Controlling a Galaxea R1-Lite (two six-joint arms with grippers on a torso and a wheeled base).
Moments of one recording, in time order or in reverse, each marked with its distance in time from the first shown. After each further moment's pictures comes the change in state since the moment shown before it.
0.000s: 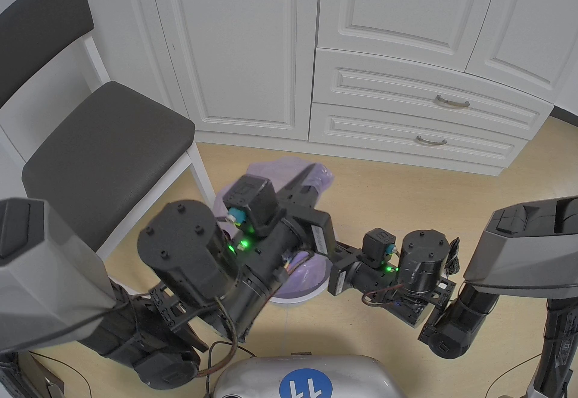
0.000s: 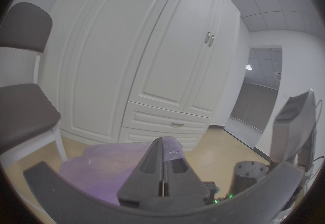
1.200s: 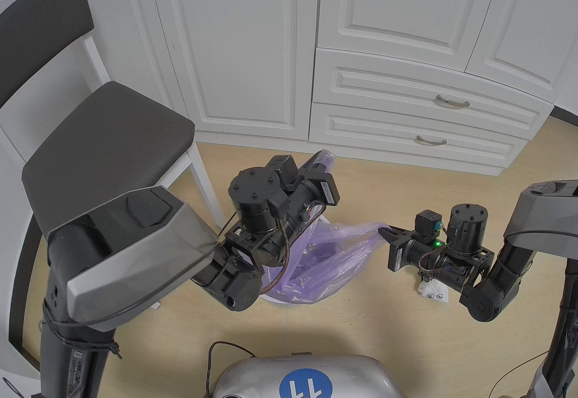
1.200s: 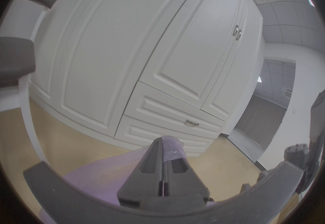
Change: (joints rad) left arm 0.202 0.436 -0.580 0.163 -0.163 -0.204; right arm -0.314 -0.056 0.049 0.139 0.164 -0.146
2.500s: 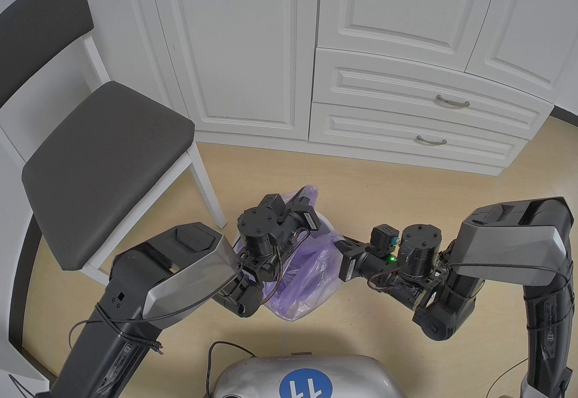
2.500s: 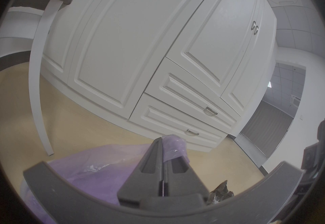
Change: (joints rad) left arm 0.089 0.310 -0.179 -0.084 -0.022 -0.107; right arm 0.174 0.200 -0.148 -0.139 -0.065 0.192
